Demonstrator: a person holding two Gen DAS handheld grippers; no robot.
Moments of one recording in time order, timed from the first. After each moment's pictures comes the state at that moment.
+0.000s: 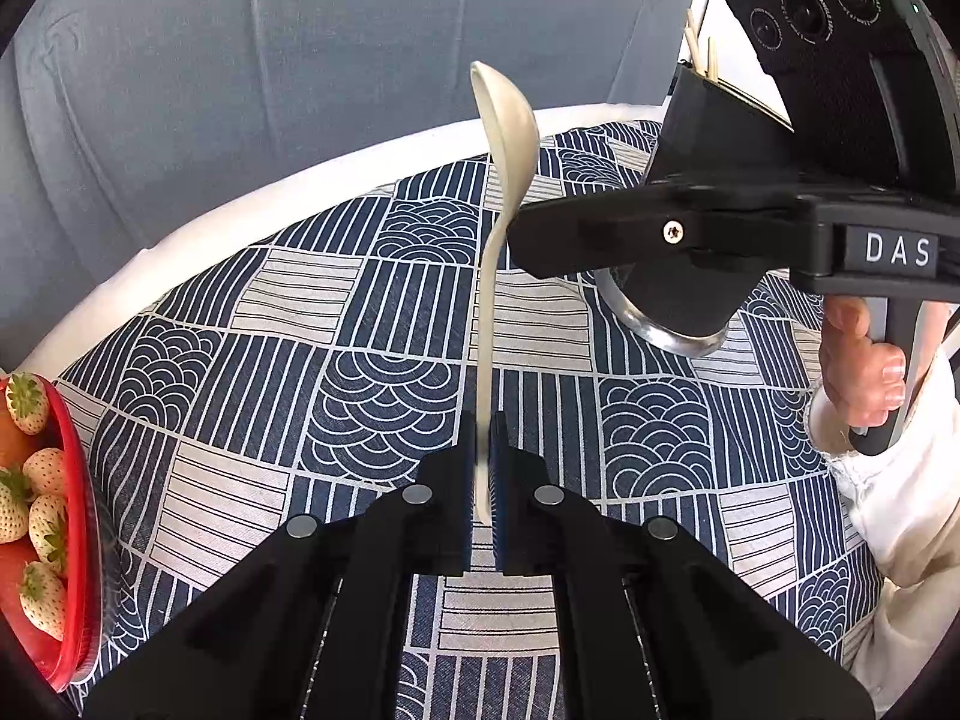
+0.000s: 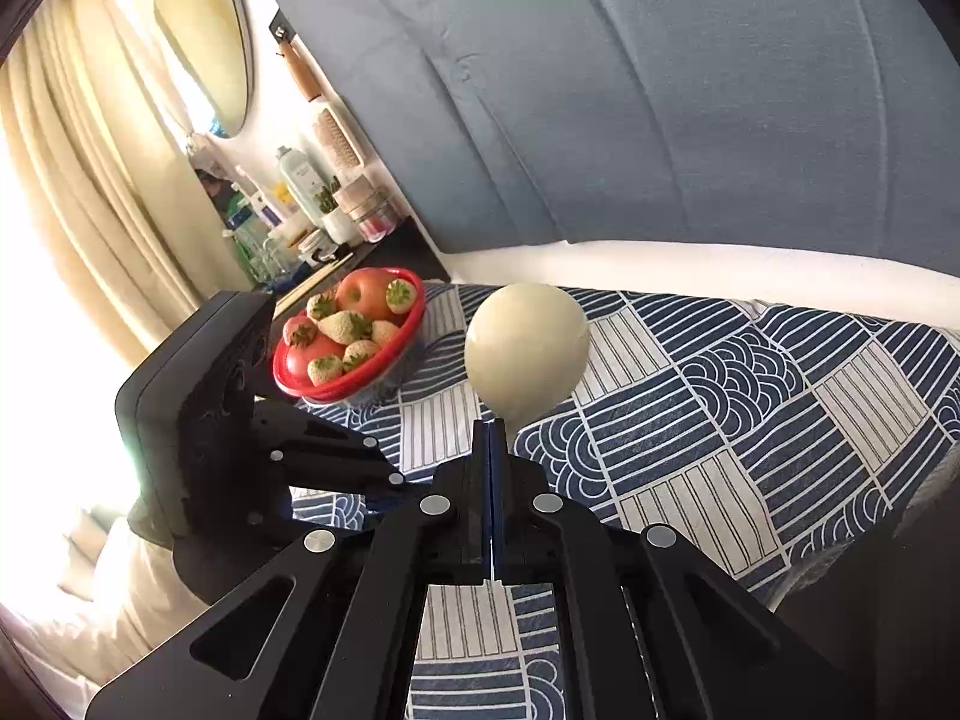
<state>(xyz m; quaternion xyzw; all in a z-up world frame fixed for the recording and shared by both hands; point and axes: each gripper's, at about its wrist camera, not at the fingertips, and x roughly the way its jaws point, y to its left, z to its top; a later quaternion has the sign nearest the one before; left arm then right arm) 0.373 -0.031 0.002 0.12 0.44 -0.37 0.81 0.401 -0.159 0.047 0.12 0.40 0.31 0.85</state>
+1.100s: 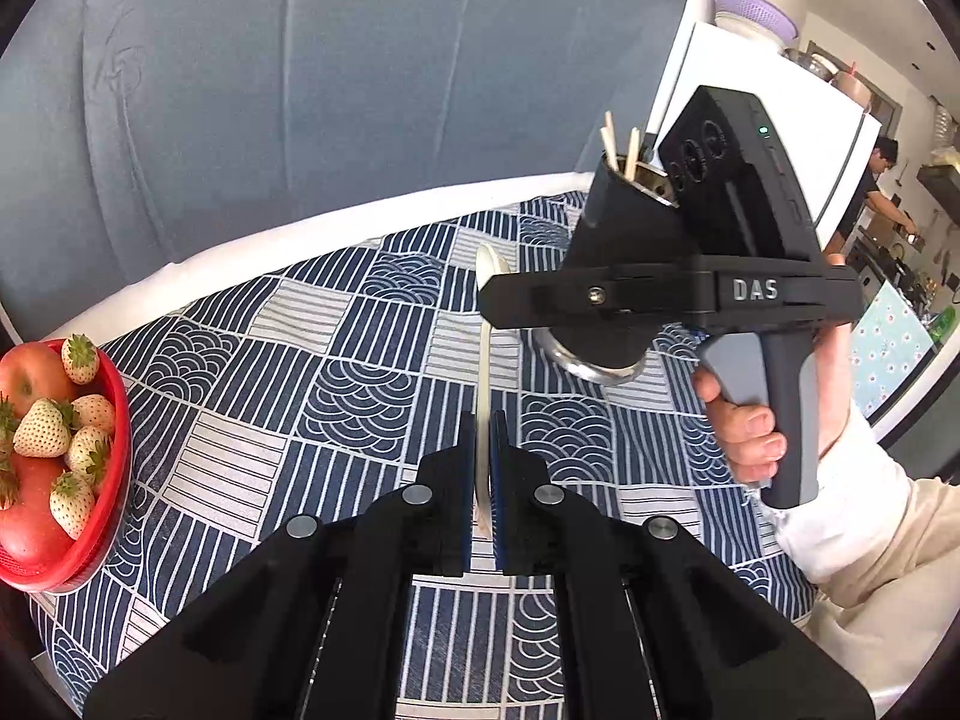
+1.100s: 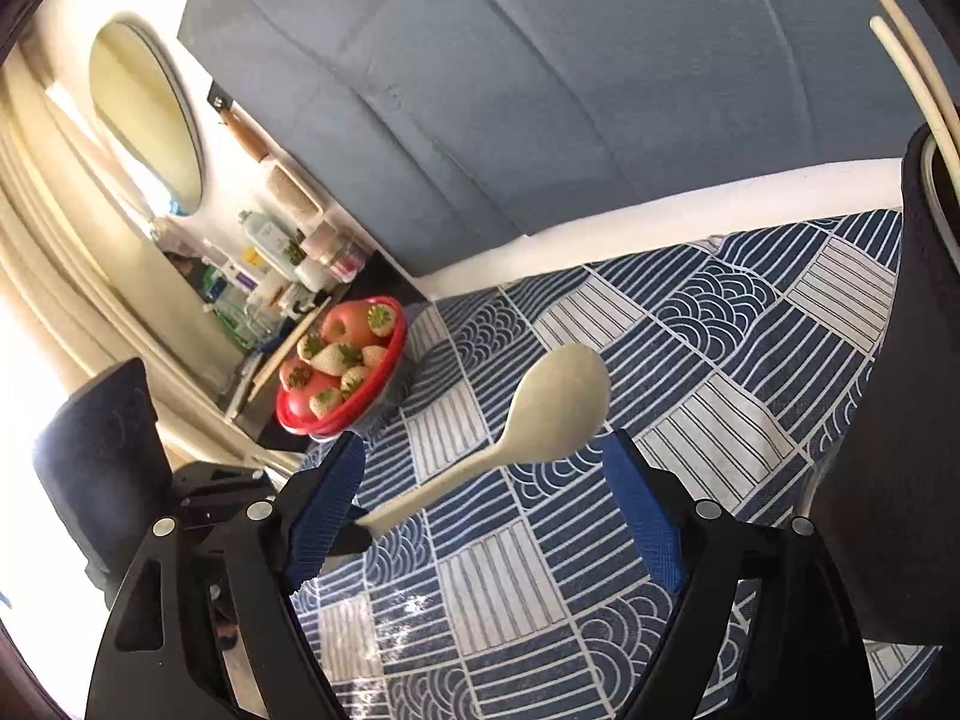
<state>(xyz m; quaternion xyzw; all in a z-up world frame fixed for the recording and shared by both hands) 0.317 0.010 0.056 0.05 0.39 -0.39 0.83 0.377 -0.174 0.034 0.23 0.40 0.26 0.85</state>
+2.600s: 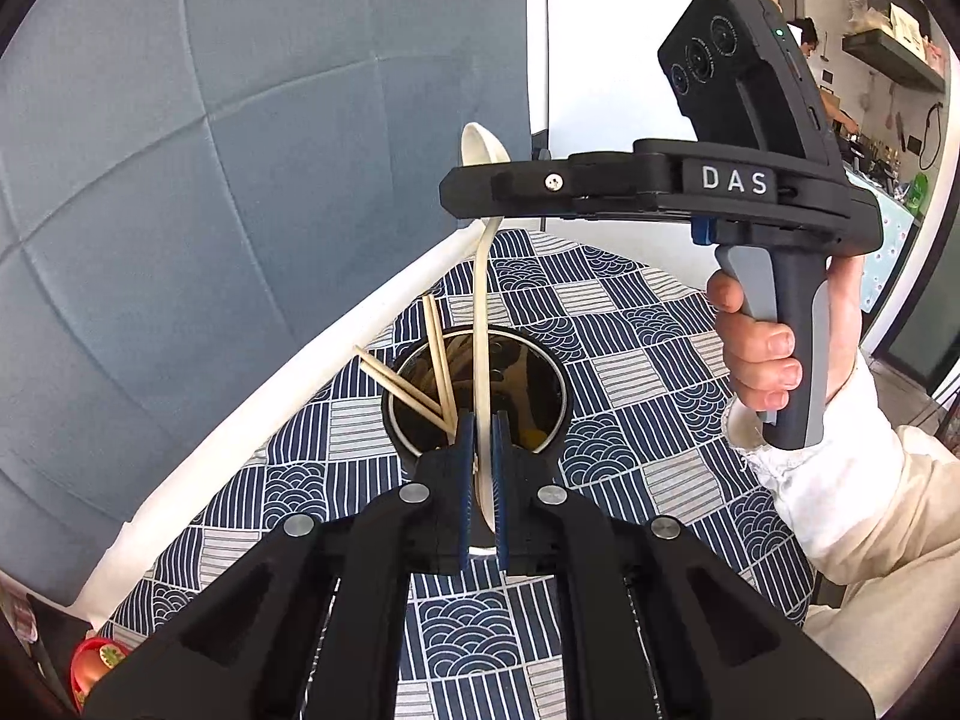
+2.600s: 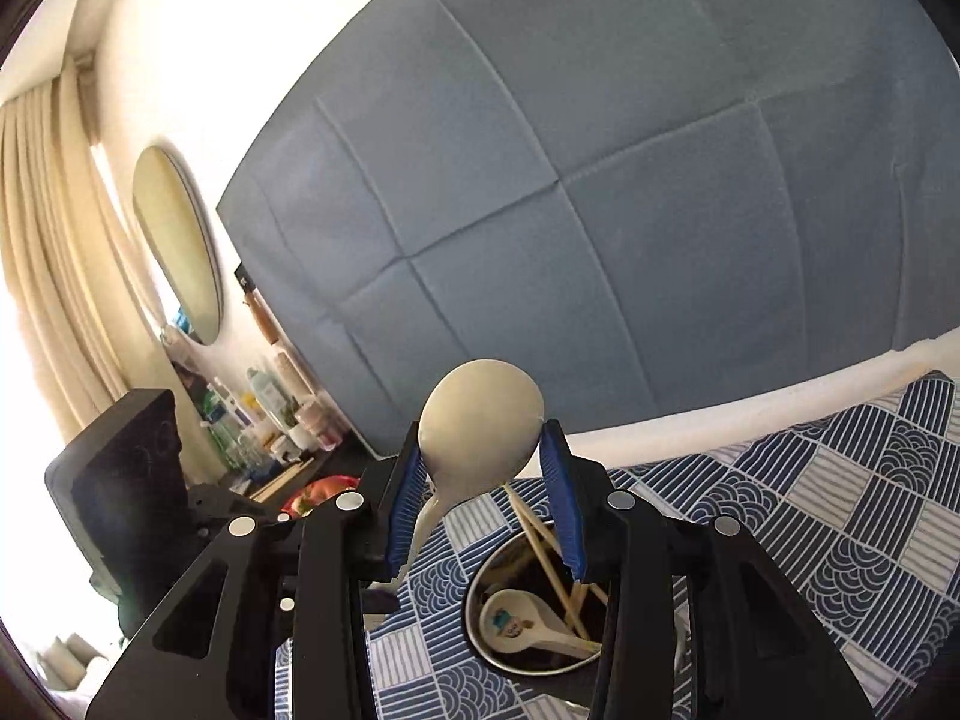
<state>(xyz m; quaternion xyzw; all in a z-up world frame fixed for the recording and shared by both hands) 0.335 -0.179 0.150 0.19 0.33 -0.46 0.80 0.337 -0.371 0.172 0.21 0.23 0.20 0.93</state>
